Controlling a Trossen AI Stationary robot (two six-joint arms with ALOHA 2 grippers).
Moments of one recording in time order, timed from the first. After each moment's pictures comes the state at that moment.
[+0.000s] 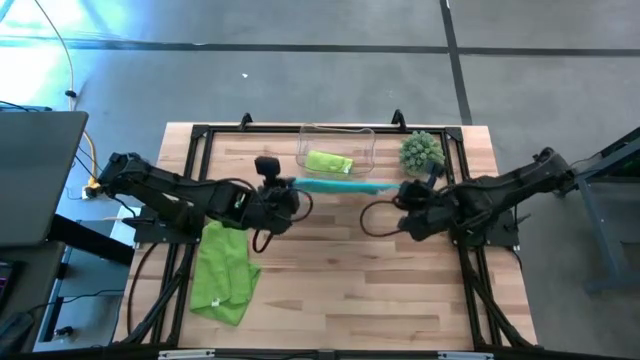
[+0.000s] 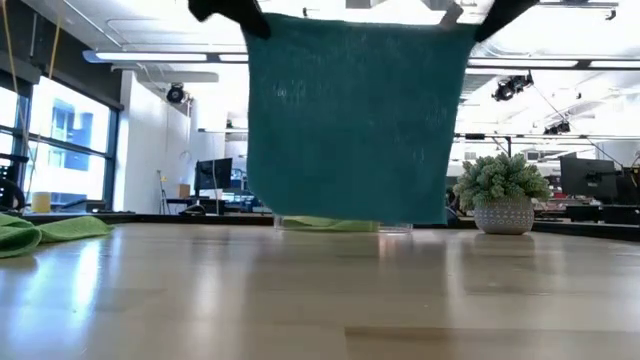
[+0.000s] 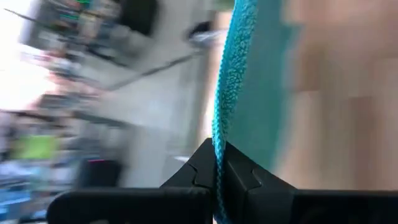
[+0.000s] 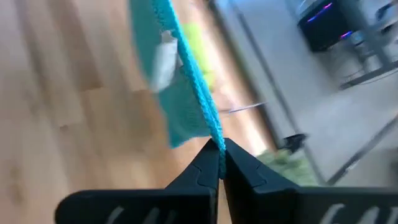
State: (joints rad) left arm -0.18 1.46 1.32 -0.82 -0.94 0.14; right arm 0.40 1.26 1.28 -1.30 0.79 0.55
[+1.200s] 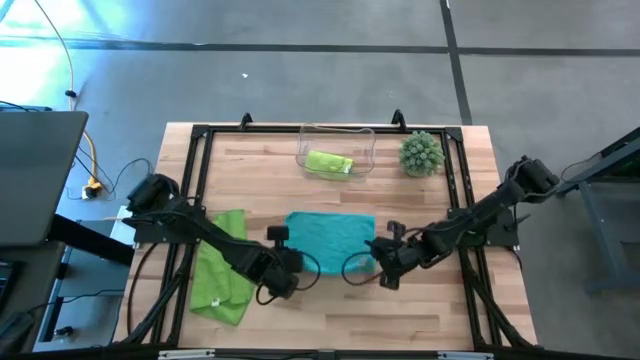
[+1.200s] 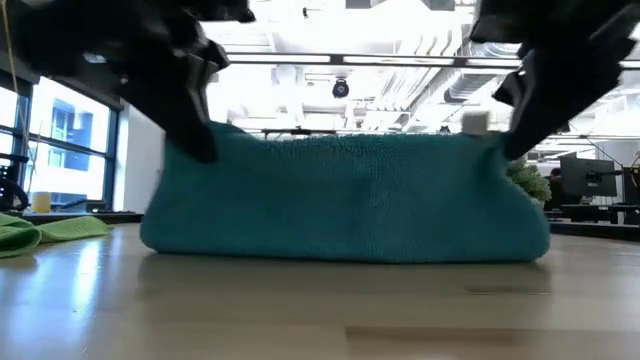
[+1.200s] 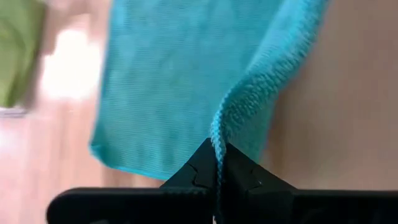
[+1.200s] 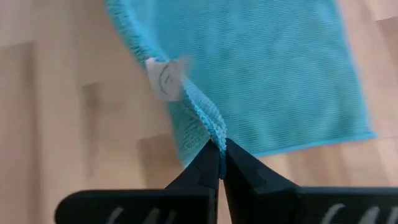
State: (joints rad) left arm -0.40 1.79 1.22 -0.77 -0.52 -0.43; right arm 0.50 1.47 0.90 -0.54 0.33 0.63
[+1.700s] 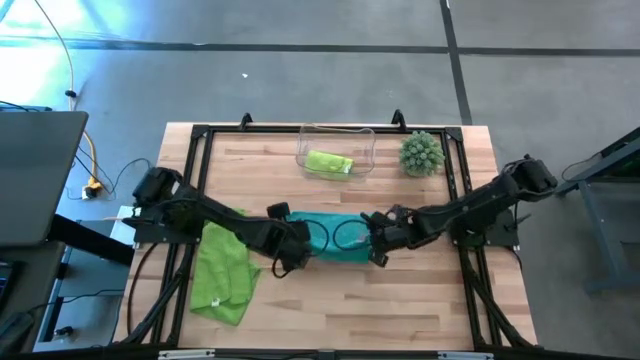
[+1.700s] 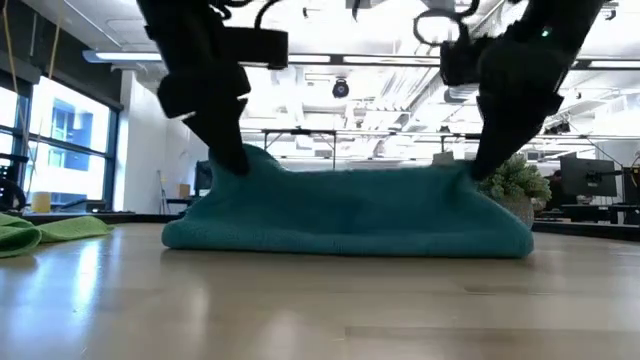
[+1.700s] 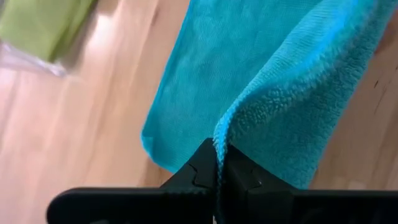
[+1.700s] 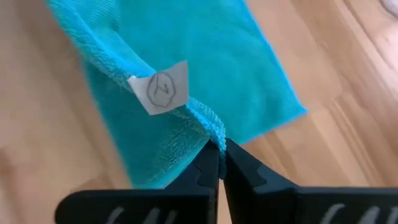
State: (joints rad) left arm -0.21 1.79 1.21 -0.79 -0.52 -0.53; right arm 0.32 1.48 0.89 -0.63 0.32 0.79
